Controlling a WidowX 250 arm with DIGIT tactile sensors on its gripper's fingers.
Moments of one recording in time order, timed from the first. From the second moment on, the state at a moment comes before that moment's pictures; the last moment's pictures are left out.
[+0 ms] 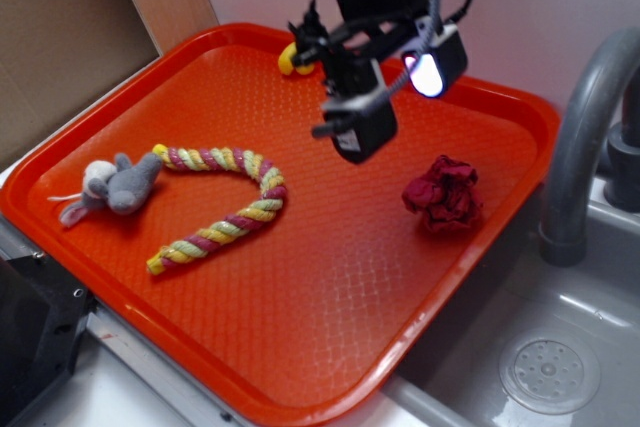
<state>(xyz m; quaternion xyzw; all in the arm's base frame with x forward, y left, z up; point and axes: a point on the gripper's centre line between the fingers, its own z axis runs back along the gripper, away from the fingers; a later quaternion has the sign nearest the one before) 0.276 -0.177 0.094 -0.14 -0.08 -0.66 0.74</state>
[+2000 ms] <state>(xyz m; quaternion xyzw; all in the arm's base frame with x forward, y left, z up) 0.260 -0.195 0.027 0.07 0.05 -0.63 0.77</state>
